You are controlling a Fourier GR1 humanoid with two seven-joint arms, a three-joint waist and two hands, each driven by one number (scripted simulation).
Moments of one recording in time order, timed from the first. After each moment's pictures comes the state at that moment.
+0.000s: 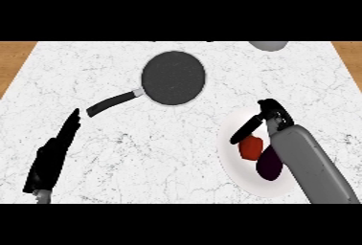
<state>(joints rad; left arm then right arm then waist) 0.03 0.42 -0.18 -1.55 0.03 0.19 0.11 -0.55 -0.29 0.31 -1.19 0.19 0.06 1.25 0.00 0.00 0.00</state>
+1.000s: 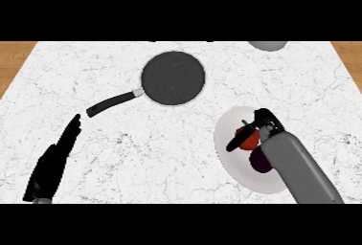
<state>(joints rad) 0.09 0.39 -0.17 -1.61 -0.01 0.19 0.13 -0.52 -0.23 0.31 -1.10 0.25 0.05 1.23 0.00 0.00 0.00</state>
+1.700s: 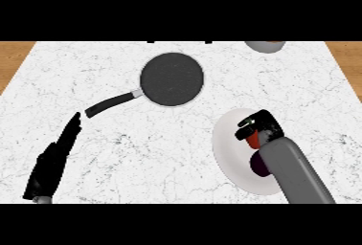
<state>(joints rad) 0.08 0.37 -0.15 -1.61 -0.03 0.16 0.14 -0.47 -0.17 0.23 -1.13 0.36 -0.01 1.17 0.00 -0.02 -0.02</state>
